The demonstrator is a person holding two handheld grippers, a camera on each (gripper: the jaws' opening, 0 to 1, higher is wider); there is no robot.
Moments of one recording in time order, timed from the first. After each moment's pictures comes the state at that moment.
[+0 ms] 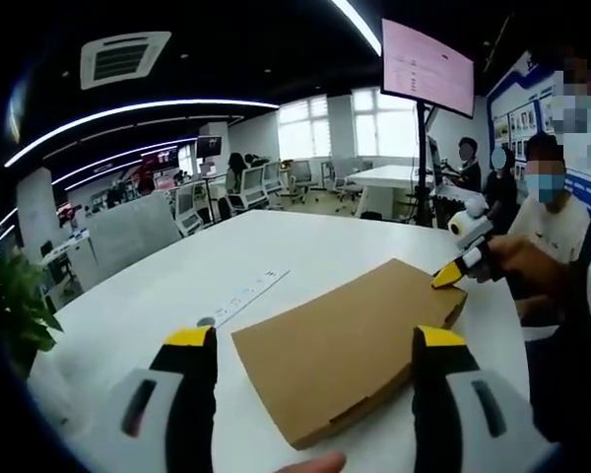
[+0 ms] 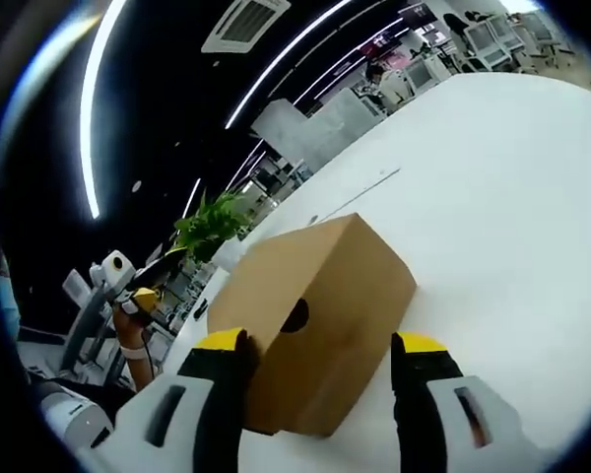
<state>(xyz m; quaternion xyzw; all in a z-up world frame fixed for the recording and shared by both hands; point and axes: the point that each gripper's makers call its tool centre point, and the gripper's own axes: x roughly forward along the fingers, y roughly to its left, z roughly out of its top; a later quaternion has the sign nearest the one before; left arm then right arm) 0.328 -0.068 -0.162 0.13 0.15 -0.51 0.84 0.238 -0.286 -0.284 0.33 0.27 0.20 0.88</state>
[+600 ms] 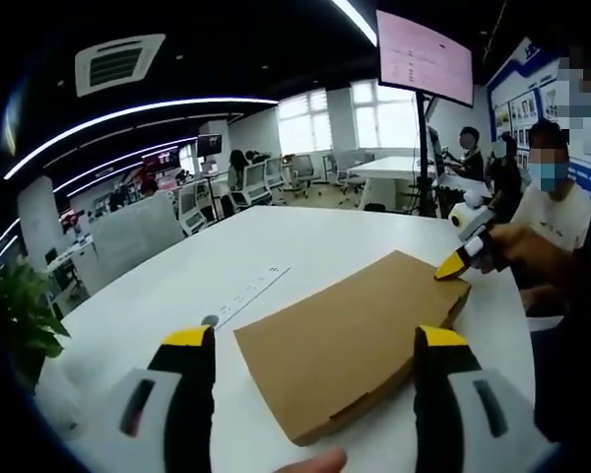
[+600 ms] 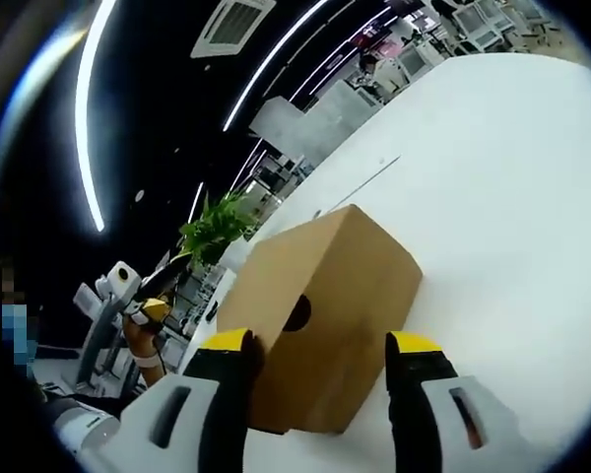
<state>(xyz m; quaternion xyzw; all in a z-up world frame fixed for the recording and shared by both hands) 0.325 -0.069 -0.166 0.16 0.15 -0.50 0.84 0.238 -0.280 -0.284 0.37 0.28 0.21 0.86</state>
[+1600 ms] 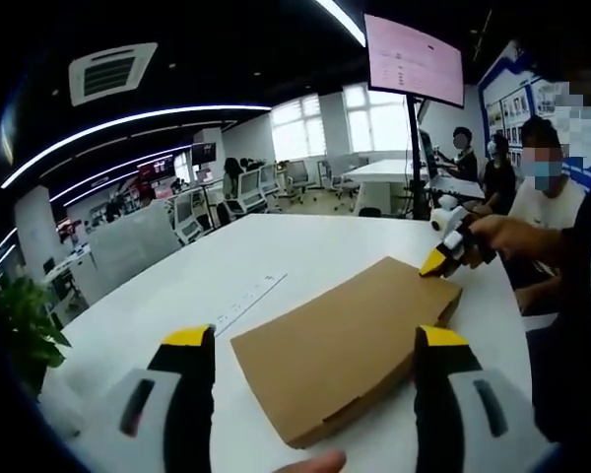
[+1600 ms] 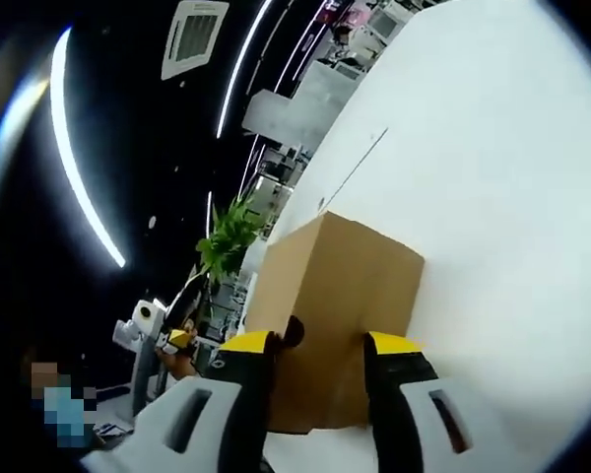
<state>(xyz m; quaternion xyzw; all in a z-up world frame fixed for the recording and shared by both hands) 0.316 -0.072 -0.155 0.16 0.14 -0.51 0.83 0.240 -0.287 -0.279 0.47 0.33 0.24 0.79</state>
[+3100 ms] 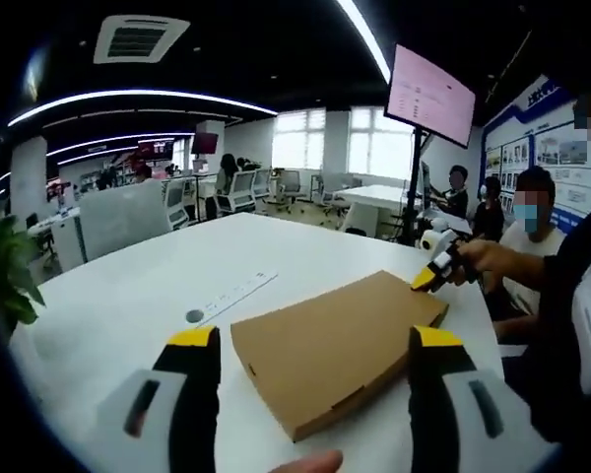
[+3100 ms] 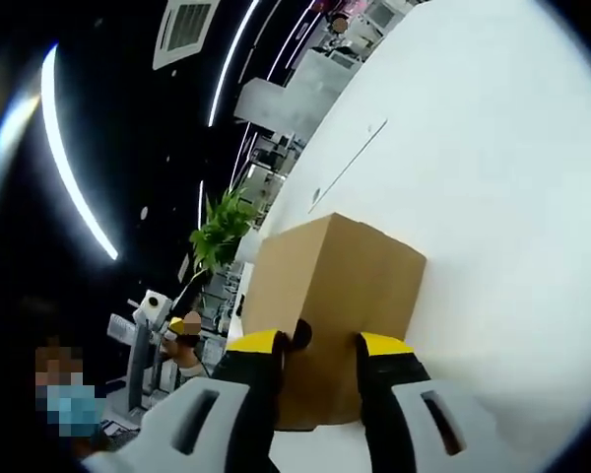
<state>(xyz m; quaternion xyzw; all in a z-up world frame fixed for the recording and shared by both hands) 0.337 -0.038 -0.163 0.06 0.16 -0.54 0.82 0.239 -0.286 -0.276 0.45 0.35 0.24 0.79</state>
